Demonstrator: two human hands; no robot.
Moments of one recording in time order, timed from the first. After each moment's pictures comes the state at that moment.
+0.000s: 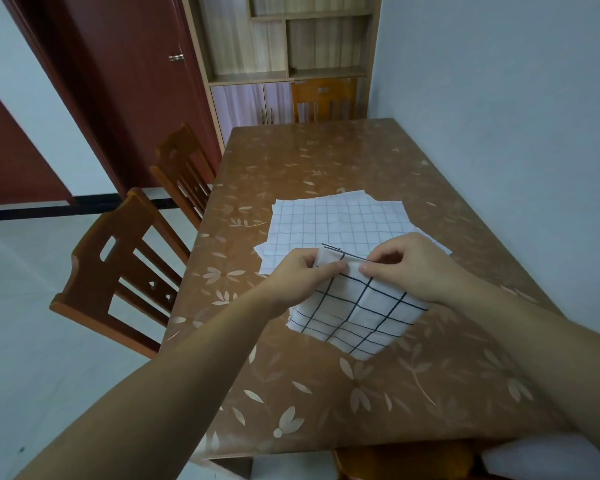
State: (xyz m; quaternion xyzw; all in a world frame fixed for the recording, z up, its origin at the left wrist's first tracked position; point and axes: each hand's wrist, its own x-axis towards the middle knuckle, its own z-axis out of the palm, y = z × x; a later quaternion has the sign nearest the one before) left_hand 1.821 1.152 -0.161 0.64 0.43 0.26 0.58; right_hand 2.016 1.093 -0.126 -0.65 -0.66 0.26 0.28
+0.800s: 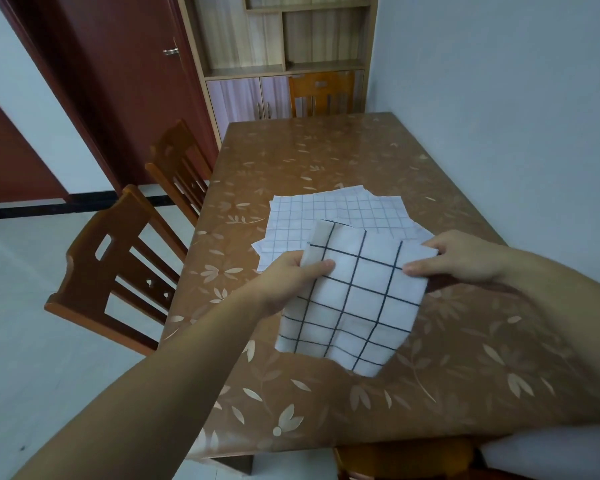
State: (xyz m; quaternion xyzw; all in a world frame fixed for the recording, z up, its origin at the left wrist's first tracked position) left_hand 1.811 1.159 -0.168 0.58 0.43 0.23 0.65; right_hand 2.072 1.092 -0.116 -0.67 -0.54 0.46 0.22
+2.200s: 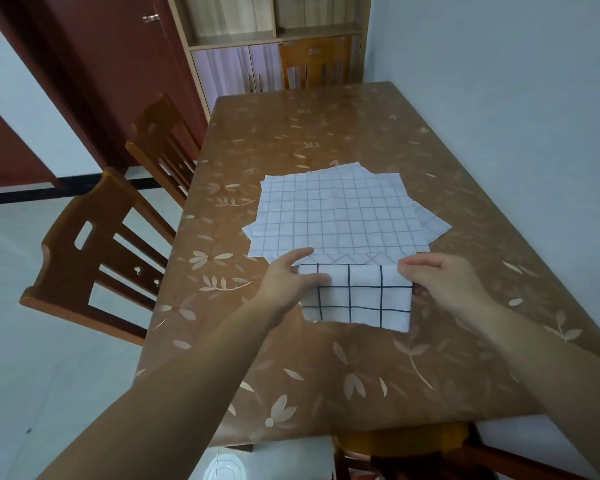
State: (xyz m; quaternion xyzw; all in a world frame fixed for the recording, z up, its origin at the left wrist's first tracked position) left_hand 1.832 1.166 -0.231 0.51 0.55 0.28 0.60; right_hand 2.063 1.080 -0.206 -0.72 -0.37 0.40 0.44
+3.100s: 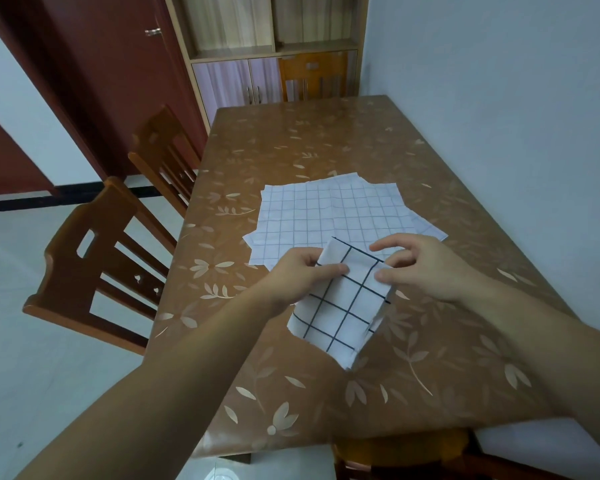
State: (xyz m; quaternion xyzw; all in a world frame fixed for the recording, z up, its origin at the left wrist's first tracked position) left_hand 1.836 1.165 -0.181 0.64 0.43 0.21 0.60; right_hand 2.045 1.090 -0.148 -0.66 -0.56 0.40 0.29
